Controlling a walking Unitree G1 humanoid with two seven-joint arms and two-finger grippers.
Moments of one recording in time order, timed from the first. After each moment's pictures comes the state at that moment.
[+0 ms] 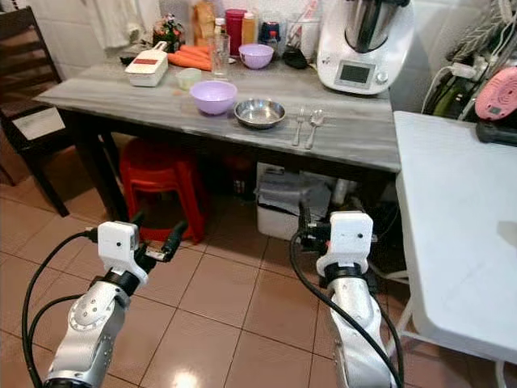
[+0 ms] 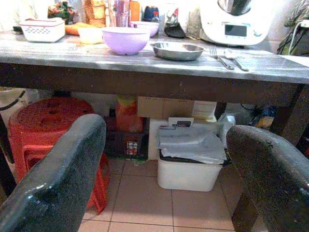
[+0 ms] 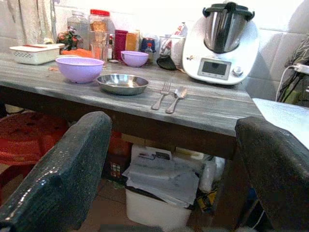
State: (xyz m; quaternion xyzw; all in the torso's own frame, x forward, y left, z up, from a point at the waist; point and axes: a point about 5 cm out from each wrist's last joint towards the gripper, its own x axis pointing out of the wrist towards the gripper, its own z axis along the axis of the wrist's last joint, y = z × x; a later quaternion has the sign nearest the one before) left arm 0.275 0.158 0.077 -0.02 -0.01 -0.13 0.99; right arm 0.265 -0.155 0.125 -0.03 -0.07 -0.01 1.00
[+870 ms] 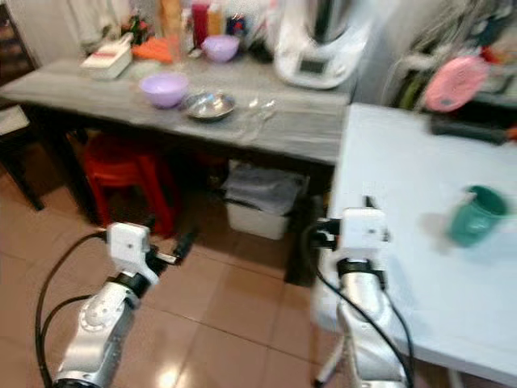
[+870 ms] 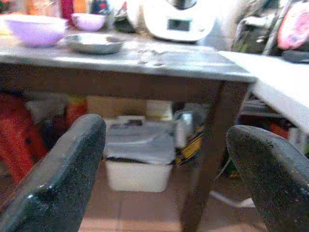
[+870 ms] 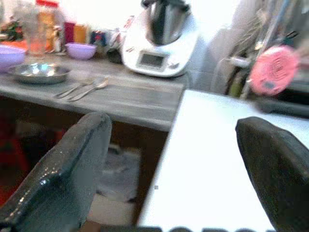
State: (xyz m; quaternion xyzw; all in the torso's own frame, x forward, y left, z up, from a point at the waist) left arm 0.276 0.143 0.078 -0.03 -0.01 -0.16 0.99; right arm 0.274 -0.168 0.126 -0.04 -0.07 -0.04 1.00
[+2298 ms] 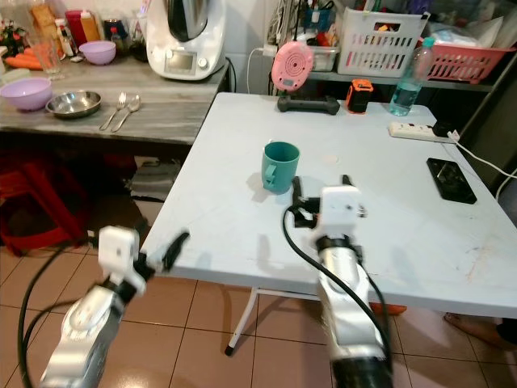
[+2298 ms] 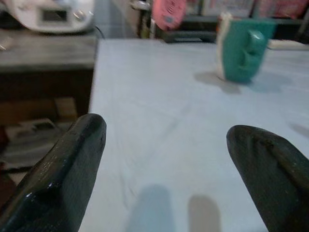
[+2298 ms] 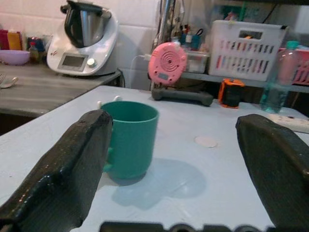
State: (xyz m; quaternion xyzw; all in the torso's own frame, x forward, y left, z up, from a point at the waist) left arm 0.262 0.159 0.068 -0.01 0.00 -0.18 0.98; right arm 0.309 -0.140 0.140 -0.03 -0.09 0.01 1.00
